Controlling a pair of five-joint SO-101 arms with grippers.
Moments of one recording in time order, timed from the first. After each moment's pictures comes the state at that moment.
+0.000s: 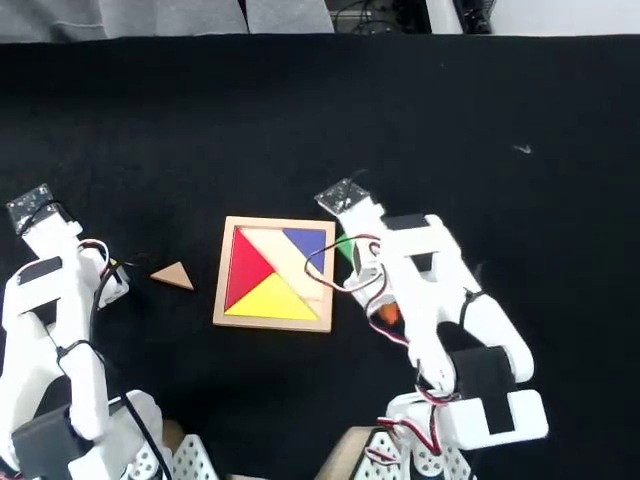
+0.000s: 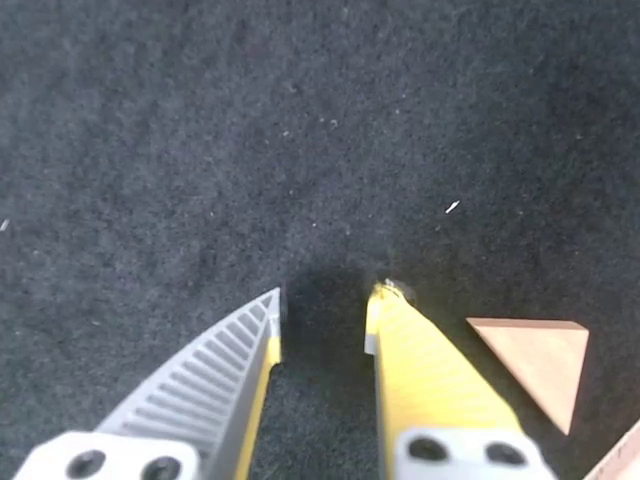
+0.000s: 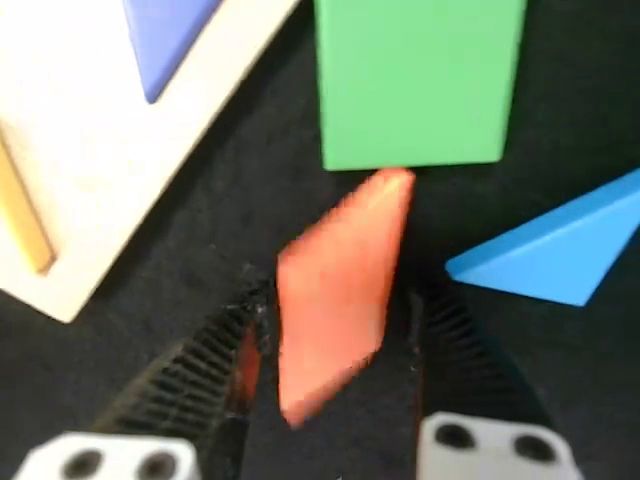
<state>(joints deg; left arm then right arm) -30.1 -20.1 56.7 44.1 7.2 -8.5 -3.4 45.5 57.5 28.0</state>
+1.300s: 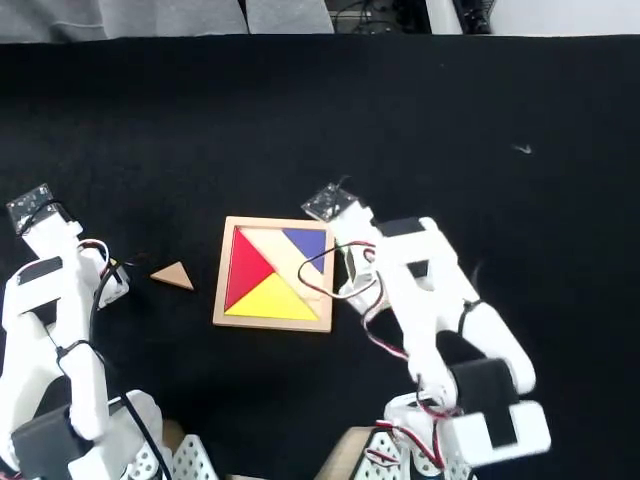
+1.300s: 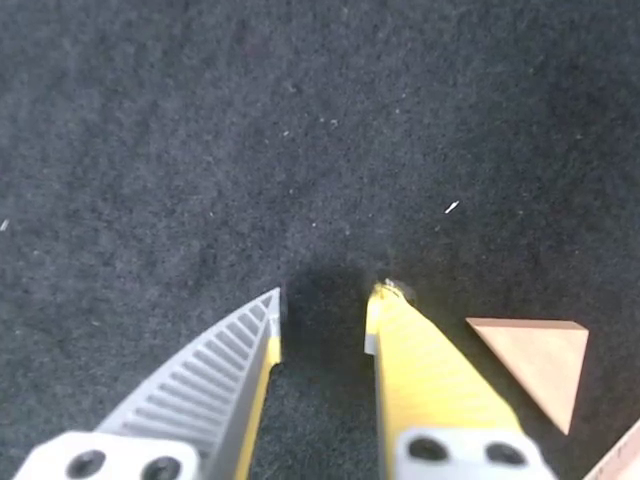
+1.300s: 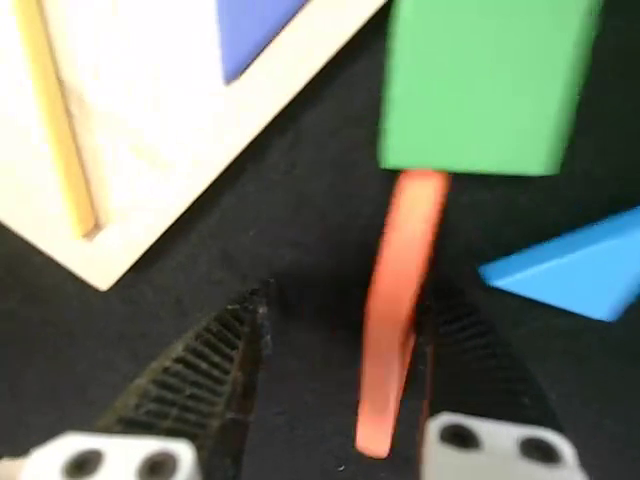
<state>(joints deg) -30.1 -20.1 56.7 44.1 7.2 -12.1 -6.9 47.2 59.4 31.9</state>
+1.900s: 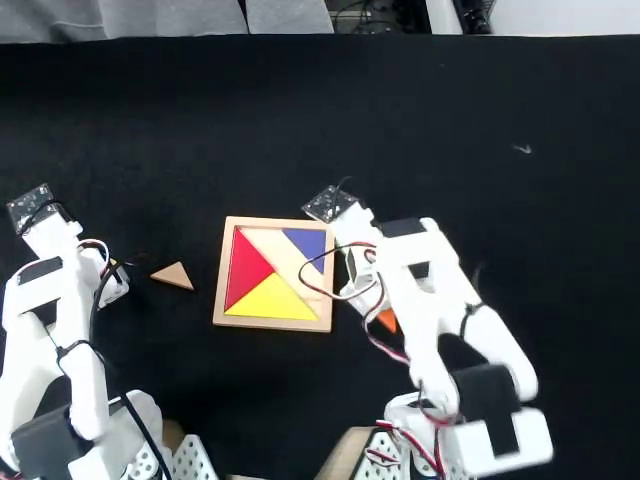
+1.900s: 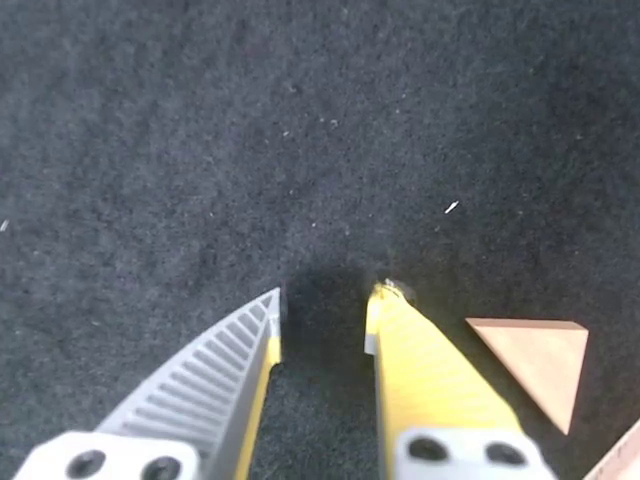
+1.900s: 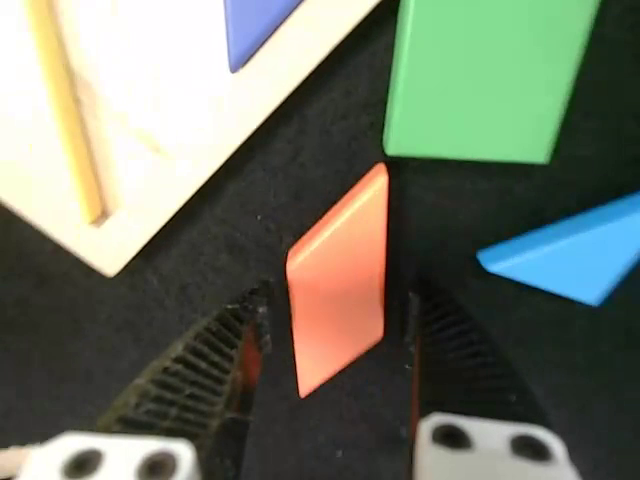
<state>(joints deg) -30.1 -20.1 56.7 44.1 7.2 -11.7 -12.3 47.2 62.7 31.9</state>
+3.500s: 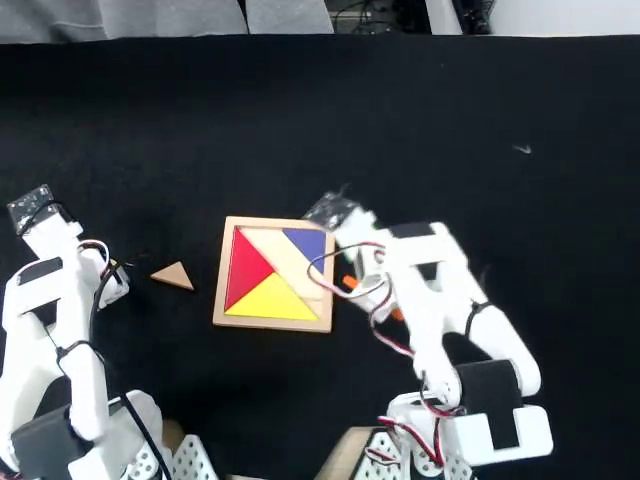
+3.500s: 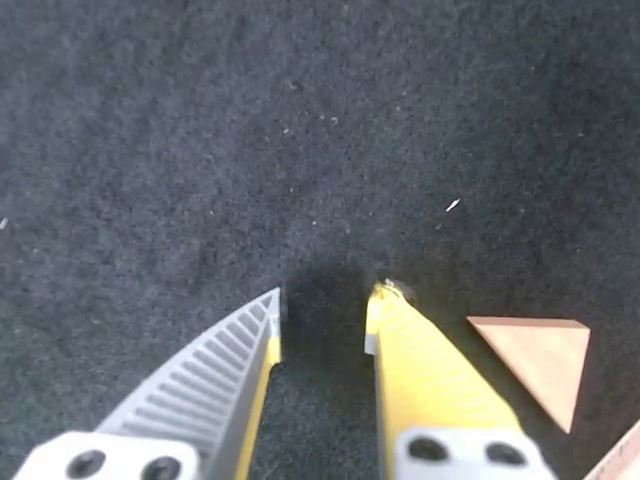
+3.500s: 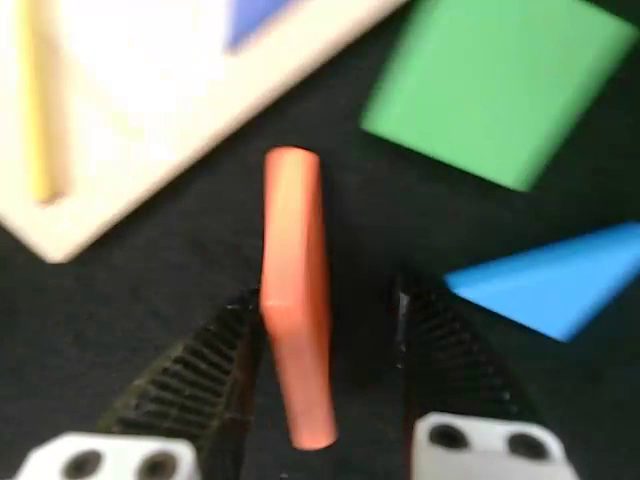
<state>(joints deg) -30.1 -20.1 56.9 44.1 7.2 -6.3 -7.7 47.8 56.6 42.3</state>
